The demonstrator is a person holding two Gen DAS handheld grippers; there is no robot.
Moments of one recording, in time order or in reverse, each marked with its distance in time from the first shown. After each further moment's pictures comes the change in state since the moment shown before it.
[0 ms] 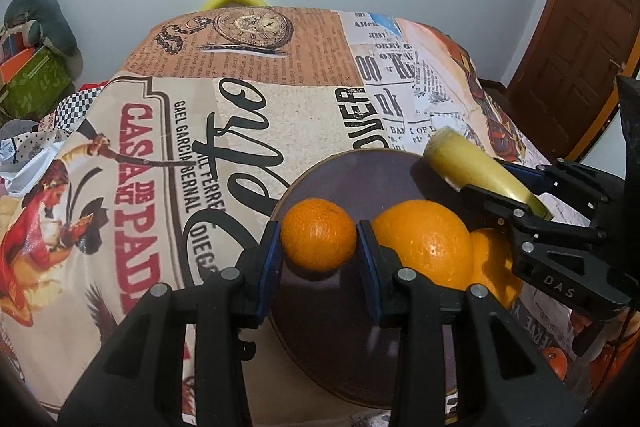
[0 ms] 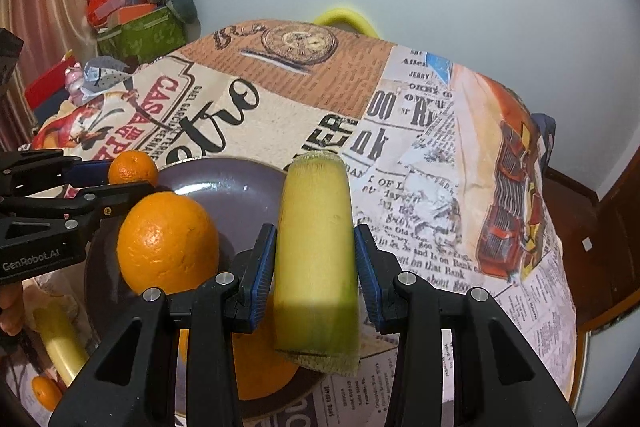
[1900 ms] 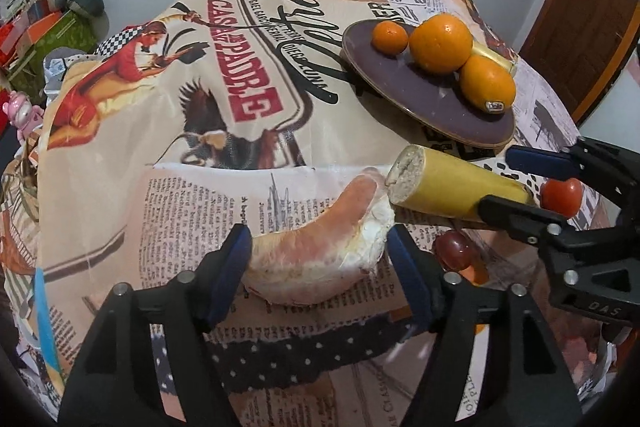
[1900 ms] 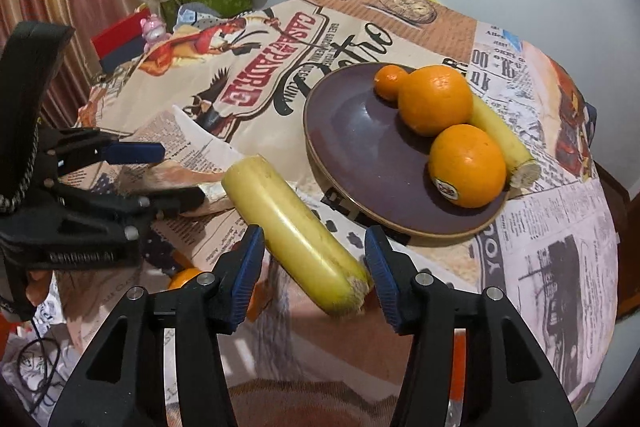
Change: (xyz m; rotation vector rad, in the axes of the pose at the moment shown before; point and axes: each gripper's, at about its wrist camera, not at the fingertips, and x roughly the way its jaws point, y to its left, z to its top) left arm -0.082 0.040 -0.139 -0.006 0.119 0.053; right arm -0.051 0.123 -0.077 -0.071 0.093 0.144
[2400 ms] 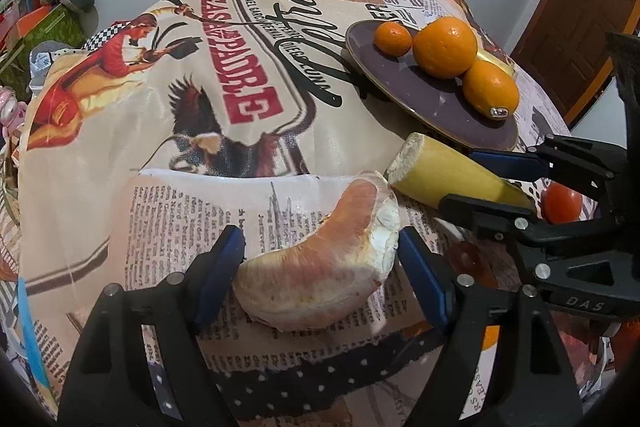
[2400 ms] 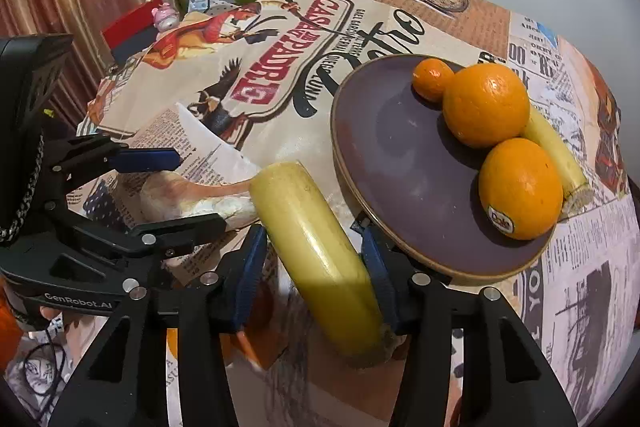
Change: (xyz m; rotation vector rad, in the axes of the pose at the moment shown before) left arm 0.012 0.009 0.006 -0.018 -0.004 -0.057; right arm 0.028 0.007 0.018 -0.019 0.035 0.068
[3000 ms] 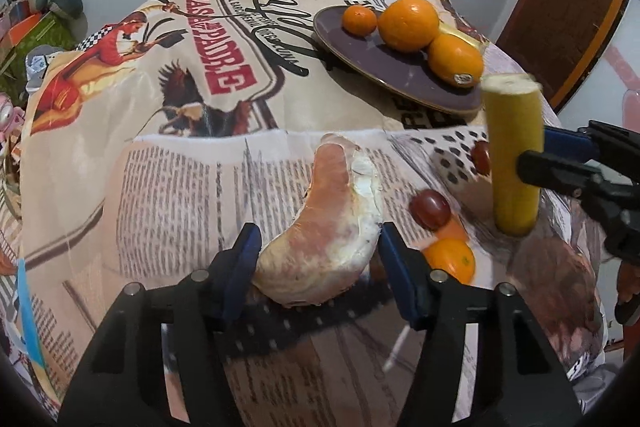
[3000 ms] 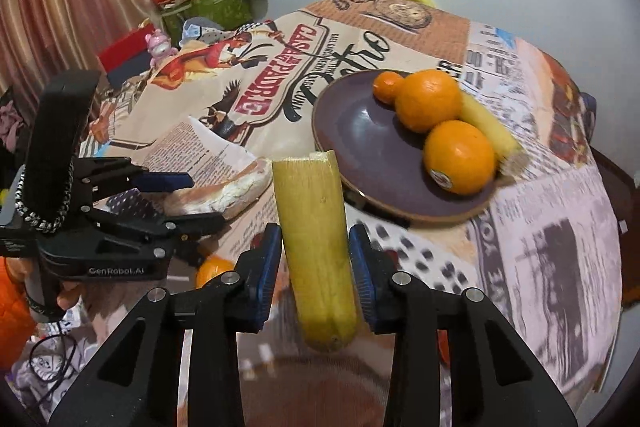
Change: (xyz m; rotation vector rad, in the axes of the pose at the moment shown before) left arm -0.022 -0.015 -0.030 0.044 0.010 -0.032; right arm -0.063 -0.005 -0.031 0.081 -0.079 -0.041
